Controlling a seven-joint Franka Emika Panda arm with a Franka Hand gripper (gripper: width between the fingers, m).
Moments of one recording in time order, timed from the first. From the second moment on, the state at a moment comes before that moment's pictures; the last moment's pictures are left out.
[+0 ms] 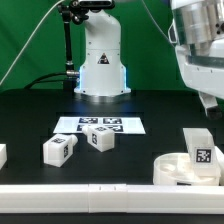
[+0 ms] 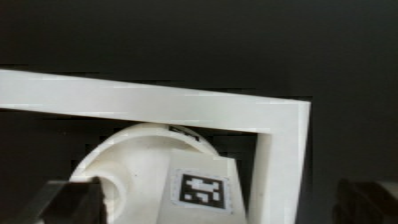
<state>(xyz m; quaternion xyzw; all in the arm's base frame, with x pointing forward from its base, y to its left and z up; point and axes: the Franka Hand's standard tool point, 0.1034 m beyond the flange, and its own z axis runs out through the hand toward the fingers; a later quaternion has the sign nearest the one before) 0.640 0.132 0.110 -0.73 0.67 0.05 0.12</state>
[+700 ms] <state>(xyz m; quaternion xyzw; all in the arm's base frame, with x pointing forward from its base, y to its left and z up) 0.640 0.135 0.111 -0.91 0.40 0.02 0.10</state>
